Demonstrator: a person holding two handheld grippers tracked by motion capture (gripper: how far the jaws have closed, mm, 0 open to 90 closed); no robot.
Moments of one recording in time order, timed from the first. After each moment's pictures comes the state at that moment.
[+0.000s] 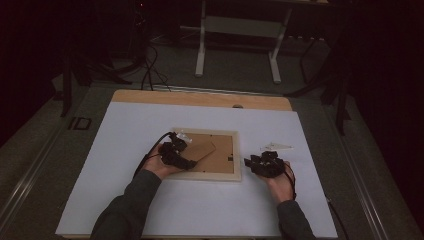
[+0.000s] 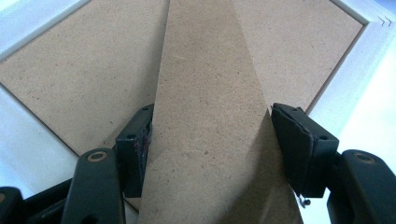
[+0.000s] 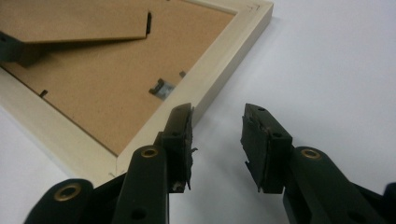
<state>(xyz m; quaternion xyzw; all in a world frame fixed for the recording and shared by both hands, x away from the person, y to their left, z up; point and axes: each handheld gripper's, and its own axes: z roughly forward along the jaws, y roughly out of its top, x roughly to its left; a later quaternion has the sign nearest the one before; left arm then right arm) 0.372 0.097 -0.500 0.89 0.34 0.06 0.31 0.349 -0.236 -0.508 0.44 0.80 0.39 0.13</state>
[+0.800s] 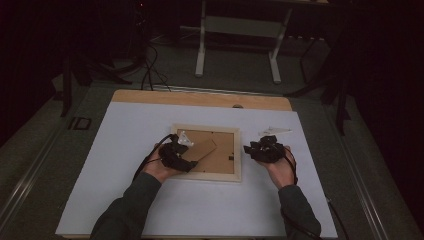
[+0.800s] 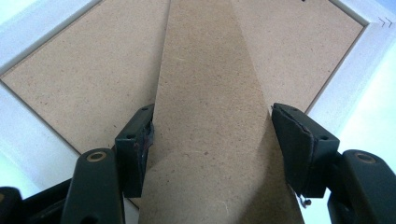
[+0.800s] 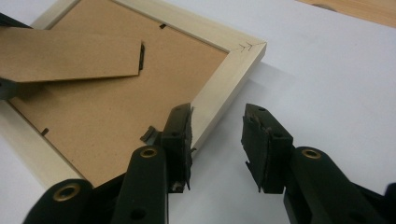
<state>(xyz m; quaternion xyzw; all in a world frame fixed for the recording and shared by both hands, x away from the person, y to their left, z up) 0.355 0.092 -0.491 0.89 0.31 0.12 0.31 0.376 -0.226 -0.469 0.42 0.81 0.38 0.15</state>
